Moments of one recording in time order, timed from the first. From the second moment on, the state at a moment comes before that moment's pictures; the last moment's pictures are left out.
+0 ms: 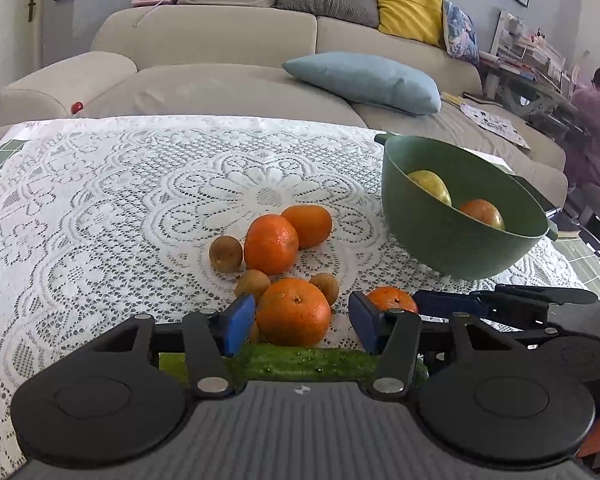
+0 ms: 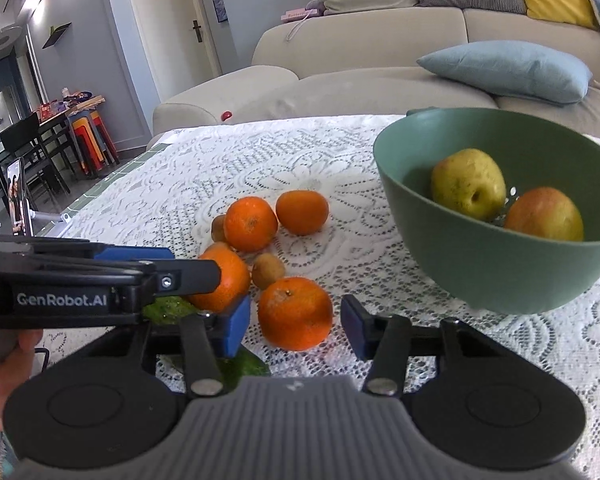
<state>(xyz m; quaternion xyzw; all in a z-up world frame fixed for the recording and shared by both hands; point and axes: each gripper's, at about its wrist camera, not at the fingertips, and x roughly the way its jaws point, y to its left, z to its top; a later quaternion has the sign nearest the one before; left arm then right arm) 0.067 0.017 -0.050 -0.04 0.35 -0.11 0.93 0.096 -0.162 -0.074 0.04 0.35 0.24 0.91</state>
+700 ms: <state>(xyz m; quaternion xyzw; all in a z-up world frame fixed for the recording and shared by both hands) 0.080 0.000 -0.055 0.01 0.37 -0.08 0.92 0.096 -0.159 -0.080 0.00 0.34 0.23 0.91</state>
